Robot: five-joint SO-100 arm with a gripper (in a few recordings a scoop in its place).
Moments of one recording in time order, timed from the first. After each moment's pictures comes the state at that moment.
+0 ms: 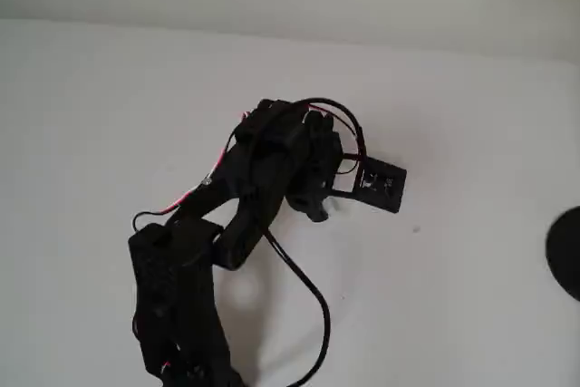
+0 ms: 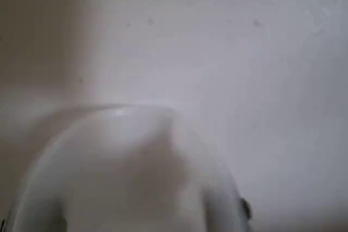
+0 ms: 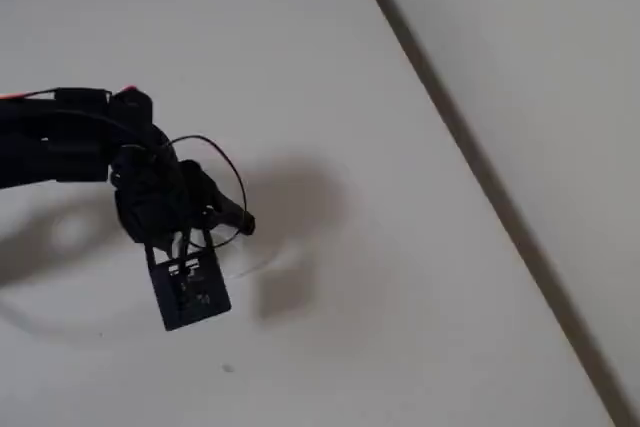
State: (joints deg) arm 3.1 63.5 73.7 73.2 -6.2
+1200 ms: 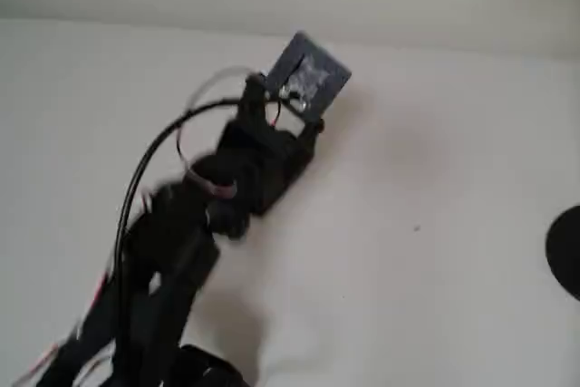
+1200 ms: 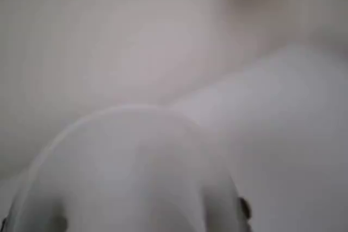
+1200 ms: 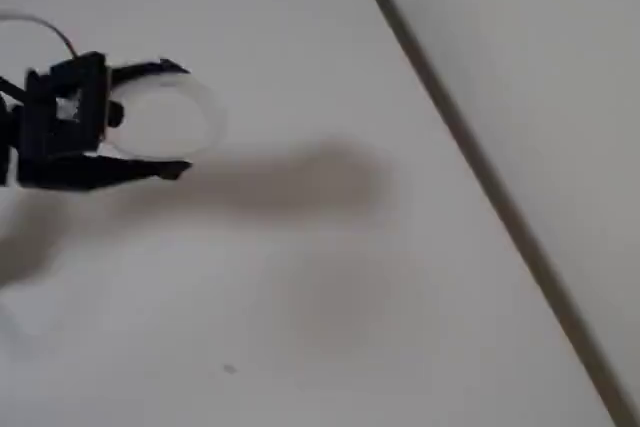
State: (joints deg) arm 4.0 135.4 144.6 2.4 -66.3
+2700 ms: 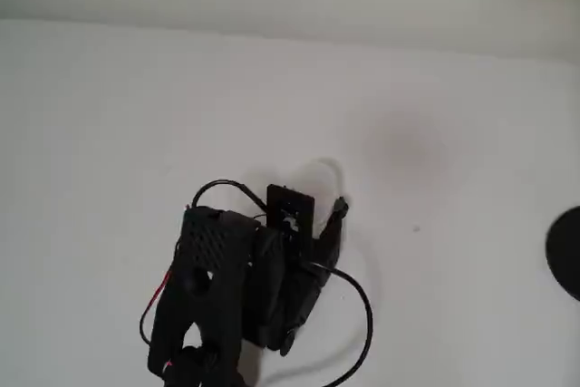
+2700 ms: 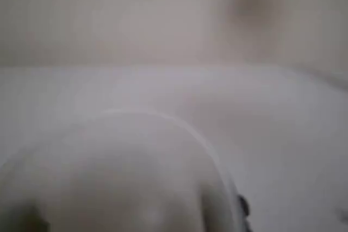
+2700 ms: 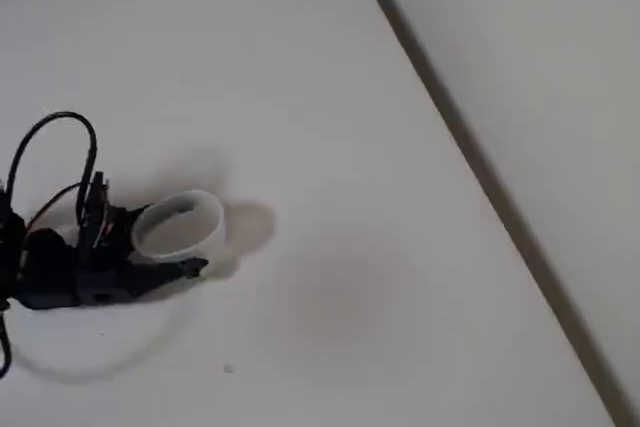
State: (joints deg) arm 6.2 40.3 150.9 -107.3 -88.2
